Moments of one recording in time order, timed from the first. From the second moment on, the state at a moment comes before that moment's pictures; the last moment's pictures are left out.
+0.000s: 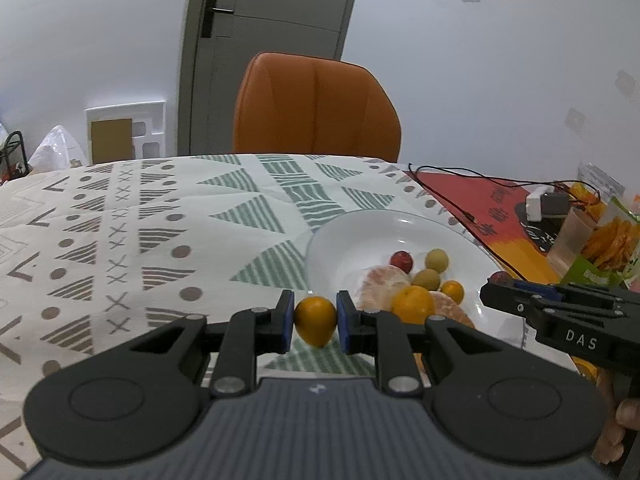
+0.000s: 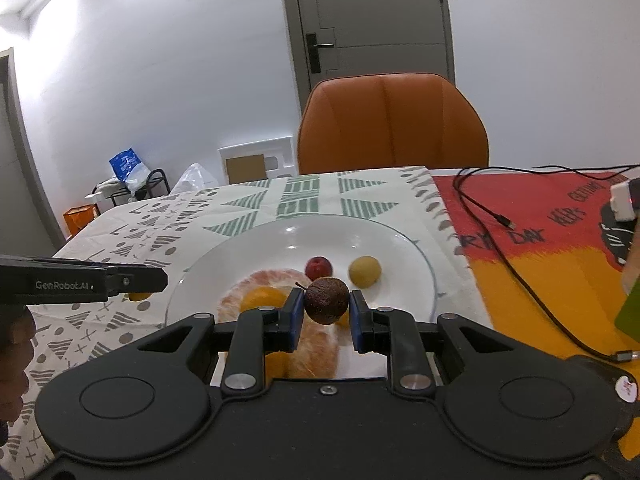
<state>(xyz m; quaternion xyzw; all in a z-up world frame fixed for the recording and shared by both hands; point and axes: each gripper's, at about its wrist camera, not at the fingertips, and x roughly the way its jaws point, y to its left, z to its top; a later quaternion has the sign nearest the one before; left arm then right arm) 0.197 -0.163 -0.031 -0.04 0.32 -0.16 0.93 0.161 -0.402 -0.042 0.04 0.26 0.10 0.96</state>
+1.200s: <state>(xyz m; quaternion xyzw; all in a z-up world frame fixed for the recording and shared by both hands) 0.155 -0.155 -0.010 -0.03 0.30 -0.09 0.95 0.127 -0.398 -0.039 0.07 0.25 0.13 0.96</state>
